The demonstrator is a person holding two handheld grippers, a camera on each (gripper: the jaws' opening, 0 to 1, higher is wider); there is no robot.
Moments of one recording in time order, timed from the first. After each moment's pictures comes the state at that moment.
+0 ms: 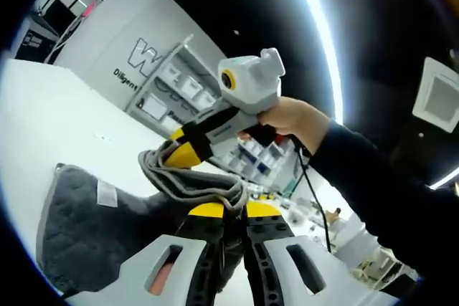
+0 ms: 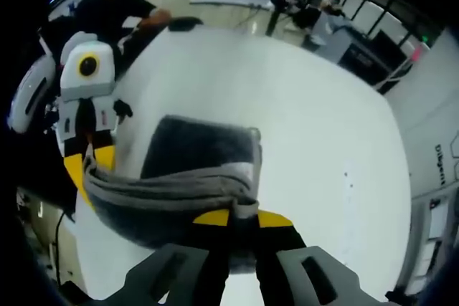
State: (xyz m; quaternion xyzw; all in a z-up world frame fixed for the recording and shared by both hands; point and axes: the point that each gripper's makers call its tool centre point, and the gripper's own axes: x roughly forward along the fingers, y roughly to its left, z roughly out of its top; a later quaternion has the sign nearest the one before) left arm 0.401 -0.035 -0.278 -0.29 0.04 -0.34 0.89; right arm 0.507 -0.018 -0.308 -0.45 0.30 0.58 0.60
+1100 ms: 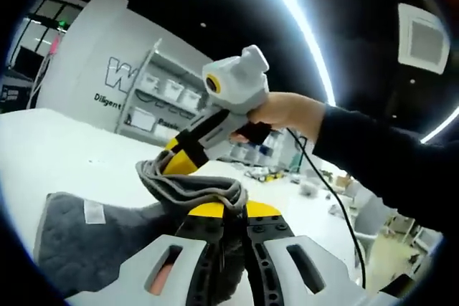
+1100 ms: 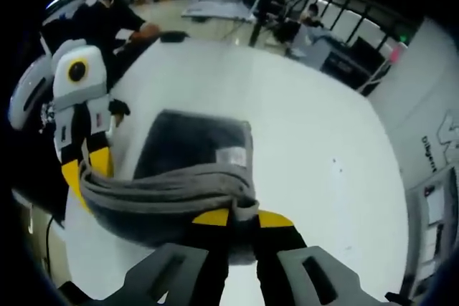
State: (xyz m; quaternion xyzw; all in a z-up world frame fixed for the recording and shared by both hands) left arm 0.393 -0.088 -0.288 -0.16 0.02 -0.37 0.92; right arm 0.505 -0.067 -0.310 -0.42 0.26 0.57 0.66
